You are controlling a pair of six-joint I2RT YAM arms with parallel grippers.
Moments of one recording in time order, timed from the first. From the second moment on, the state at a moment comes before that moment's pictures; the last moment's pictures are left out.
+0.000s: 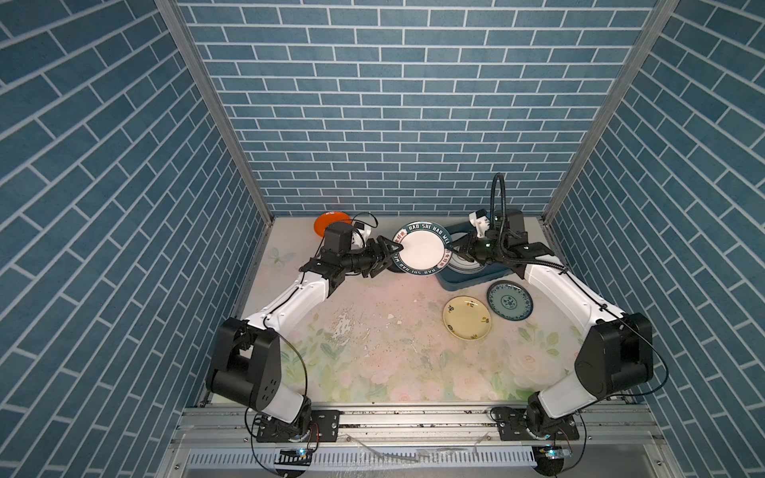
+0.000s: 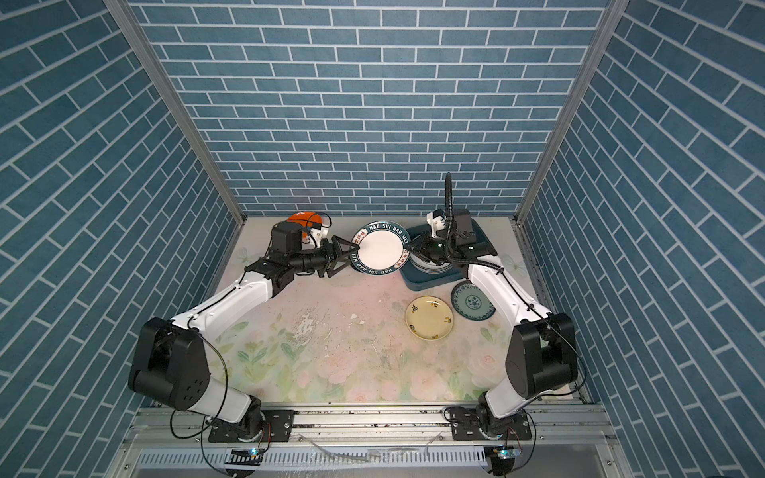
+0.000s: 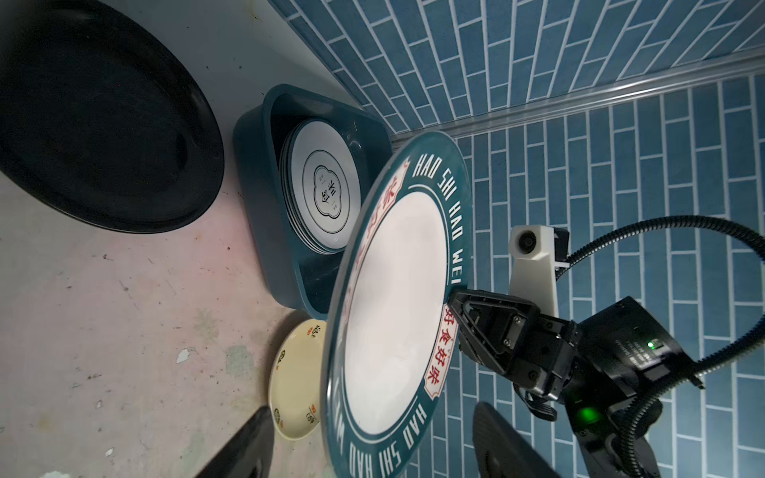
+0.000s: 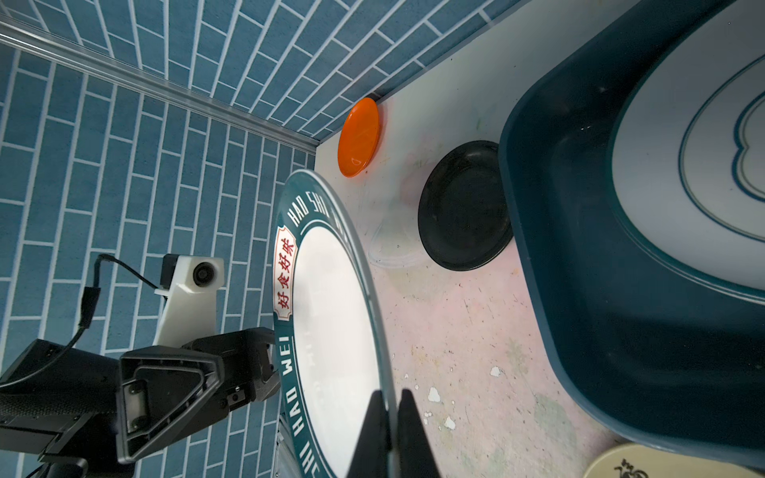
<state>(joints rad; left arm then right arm) -0.34 1.52 1.10 -0.05 0.68 -1.03 0.33 1.57 1.31 -0.37 -0.60 0.71</state>
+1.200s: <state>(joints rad) -0.41 1.54 1.24 -0.06 0.72 -0.93 0.11 1.58 1.22 -0.37 -0.52 0.70</state>
